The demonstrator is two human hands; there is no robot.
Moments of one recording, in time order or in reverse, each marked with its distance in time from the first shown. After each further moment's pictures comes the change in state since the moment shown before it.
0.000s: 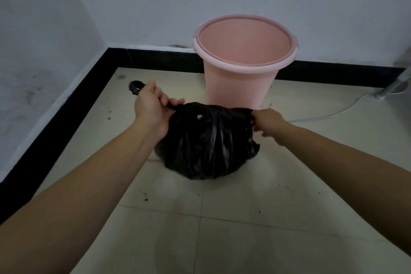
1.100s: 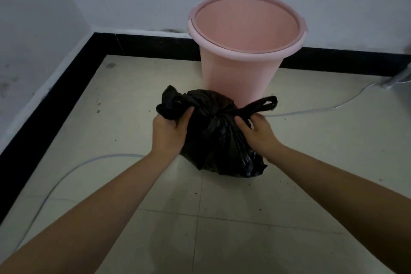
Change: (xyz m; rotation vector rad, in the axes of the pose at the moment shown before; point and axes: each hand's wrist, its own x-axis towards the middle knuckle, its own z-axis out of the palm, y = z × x) left_hand 0.027 -0.089 -0.043 0.983 -0.086 0.729; right_hand 0.014 0.050 0.055 -0.058 0.168 -0.352
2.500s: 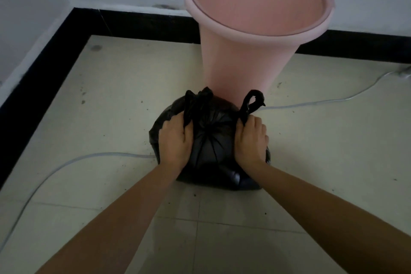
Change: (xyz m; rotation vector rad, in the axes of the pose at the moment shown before) left_hand -0.015 -0.079 0.048 0.276 -0.109 0.058; right_hand 0.000 0.017 0.072 -0.328 0.242 0.168
